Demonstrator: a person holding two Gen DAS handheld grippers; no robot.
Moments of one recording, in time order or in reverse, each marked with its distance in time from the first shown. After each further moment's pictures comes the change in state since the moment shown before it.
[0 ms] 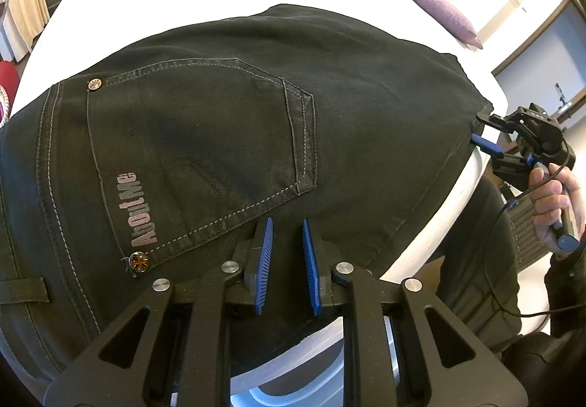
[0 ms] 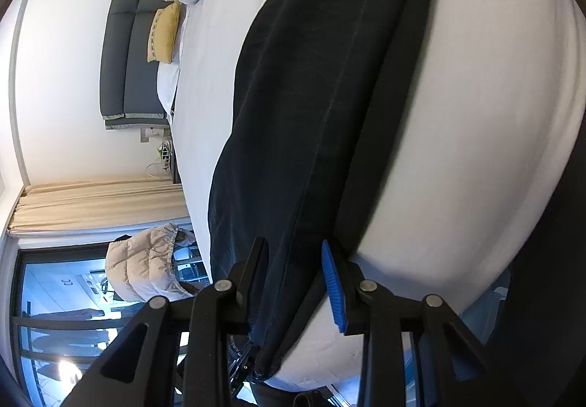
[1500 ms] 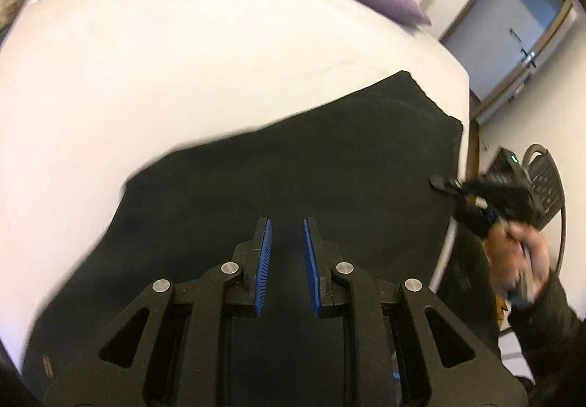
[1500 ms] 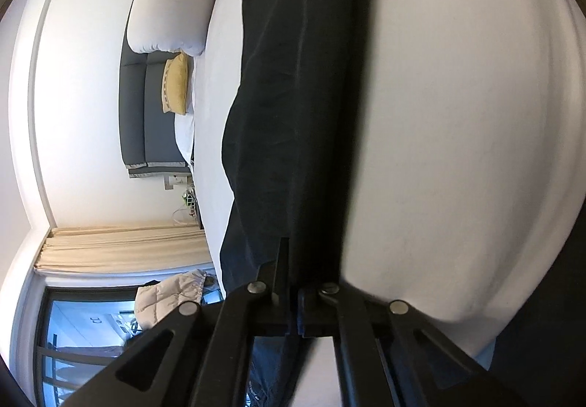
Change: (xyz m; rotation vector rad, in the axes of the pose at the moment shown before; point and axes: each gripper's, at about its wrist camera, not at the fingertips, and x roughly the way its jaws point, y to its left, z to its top) left arm 0.072 -0.100 0.186 0.279 0.036 -0.104; right arm 0.000 -0.043 0.046 0.096 -0.153 0.140
